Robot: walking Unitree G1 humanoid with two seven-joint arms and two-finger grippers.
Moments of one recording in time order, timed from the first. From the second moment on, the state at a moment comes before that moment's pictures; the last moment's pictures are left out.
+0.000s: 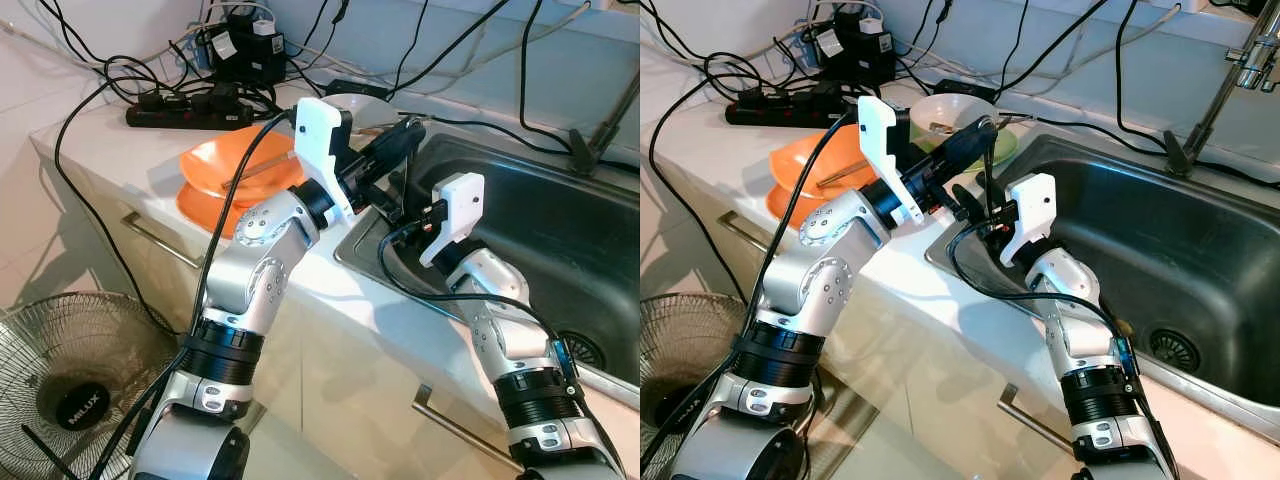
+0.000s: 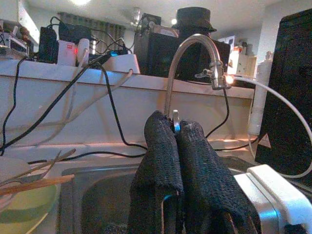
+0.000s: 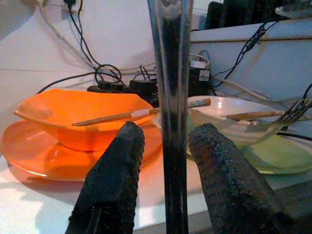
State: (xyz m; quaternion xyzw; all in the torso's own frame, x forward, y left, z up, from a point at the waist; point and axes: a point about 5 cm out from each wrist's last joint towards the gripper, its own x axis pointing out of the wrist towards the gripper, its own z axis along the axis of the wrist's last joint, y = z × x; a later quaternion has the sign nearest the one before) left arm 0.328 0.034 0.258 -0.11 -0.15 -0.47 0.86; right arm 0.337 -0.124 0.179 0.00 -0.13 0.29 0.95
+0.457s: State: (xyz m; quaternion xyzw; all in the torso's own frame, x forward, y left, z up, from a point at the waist) left arm 0.325 0.030 0.259 -0.11 -0.15 -0.48 0.86; right arm 0.337 -0.122 0.178 0.00 -0.13 0.29 0.95
